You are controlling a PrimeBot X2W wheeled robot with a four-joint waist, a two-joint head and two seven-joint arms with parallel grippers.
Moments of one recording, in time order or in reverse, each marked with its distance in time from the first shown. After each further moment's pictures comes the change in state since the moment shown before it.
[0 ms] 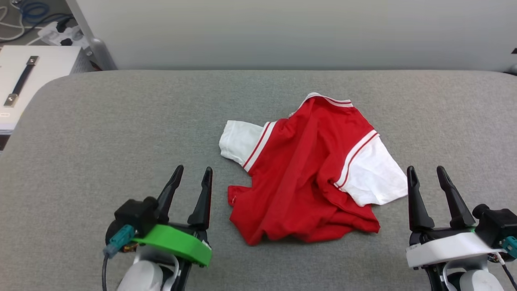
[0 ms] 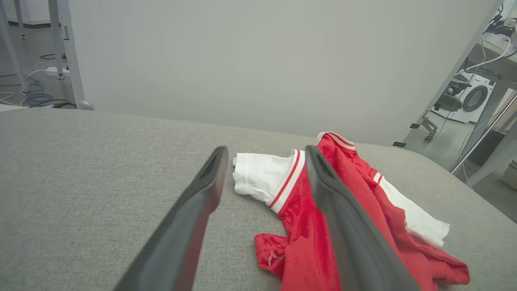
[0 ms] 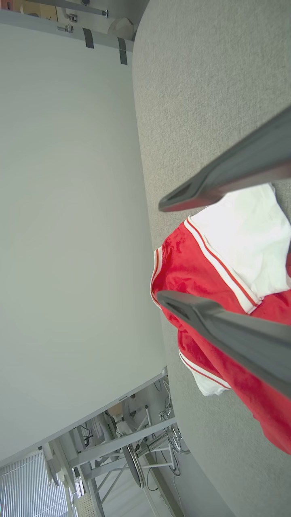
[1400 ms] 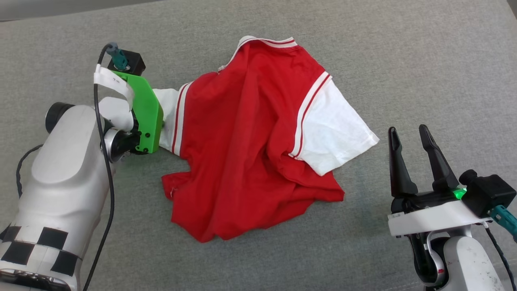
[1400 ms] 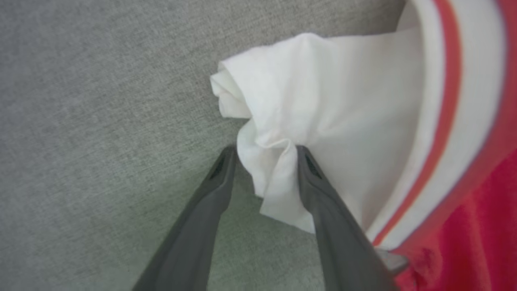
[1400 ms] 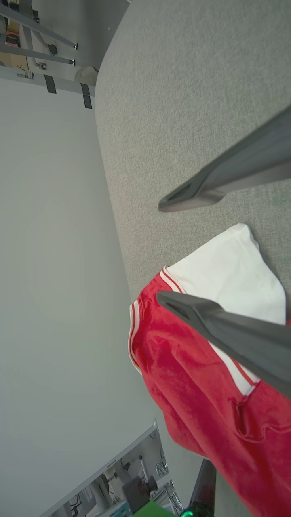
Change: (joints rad) left arm -0.767 0.250 -0.246 0.533 -0.151 0.013 1.048; right arm -0.138 0.031 0.071 -0.027 -0.002 0.000 -0.004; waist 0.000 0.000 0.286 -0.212
